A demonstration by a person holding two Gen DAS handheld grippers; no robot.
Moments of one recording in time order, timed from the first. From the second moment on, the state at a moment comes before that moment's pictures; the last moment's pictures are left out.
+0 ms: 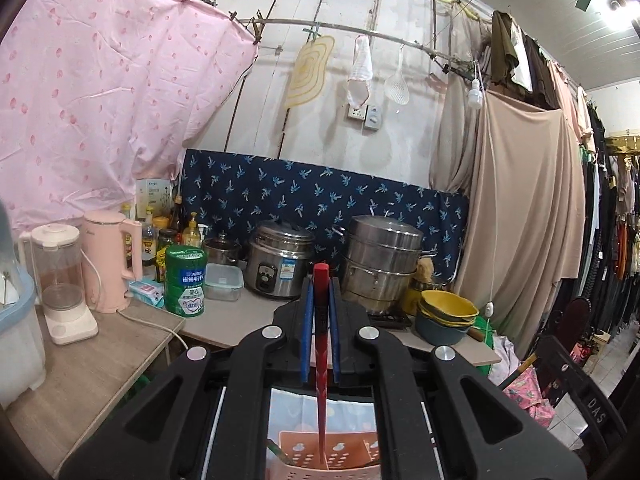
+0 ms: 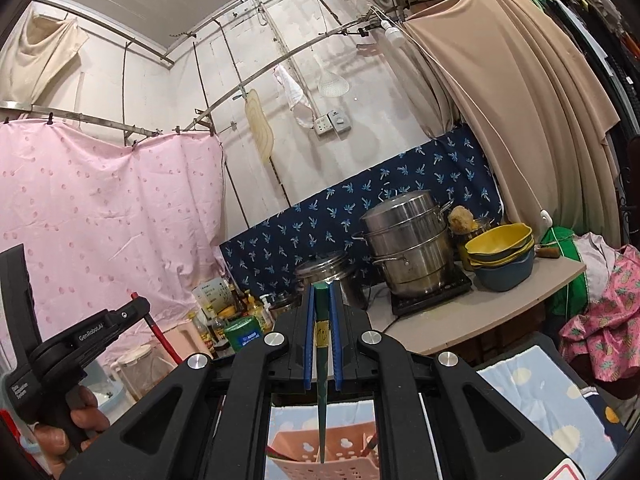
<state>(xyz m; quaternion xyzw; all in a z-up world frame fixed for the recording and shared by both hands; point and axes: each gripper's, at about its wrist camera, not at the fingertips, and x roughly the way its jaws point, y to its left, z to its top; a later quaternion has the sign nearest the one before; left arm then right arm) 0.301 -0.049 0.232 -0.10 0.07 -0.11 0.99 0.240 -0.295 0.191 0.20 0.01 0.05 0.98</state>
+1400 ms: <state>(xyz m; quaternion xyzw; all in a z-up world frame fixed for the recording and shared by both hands) 0.303 -0.045 0.143 -0.08 0.19 -0.11 0.97 0.252 -0.276 0.101 0.18 0.12 0.03 0.98</state>
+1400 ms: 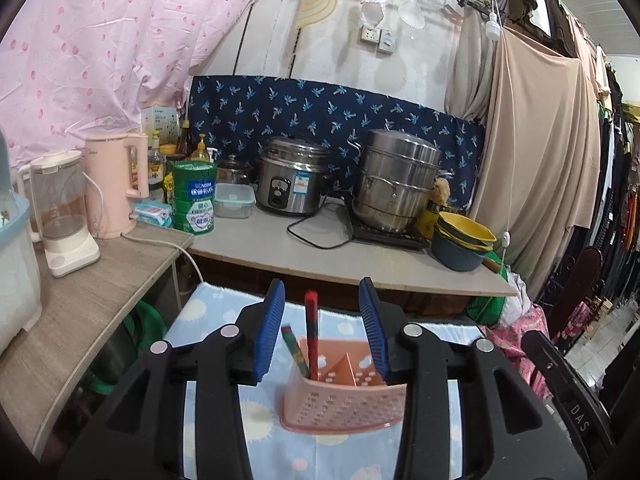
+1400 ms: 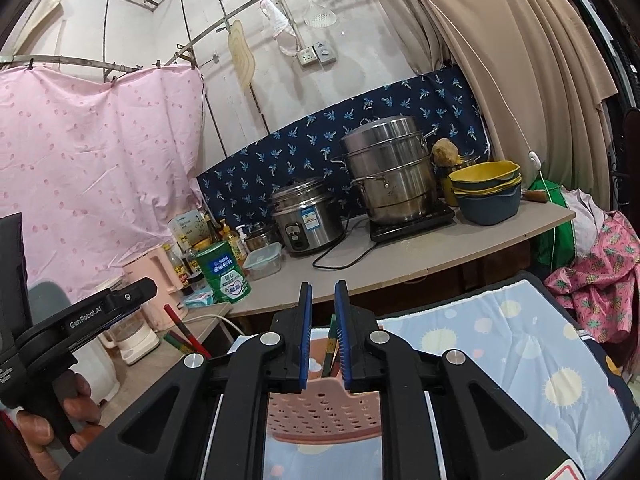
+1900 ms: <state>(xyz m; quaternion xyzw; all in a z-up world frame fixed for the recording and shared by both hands) 0.213 -0.047 0.078 -0.04 0.29 -0.14 0.95 0.160 -0.261 0.043 0.22 0.20 0.05 0.95</state>
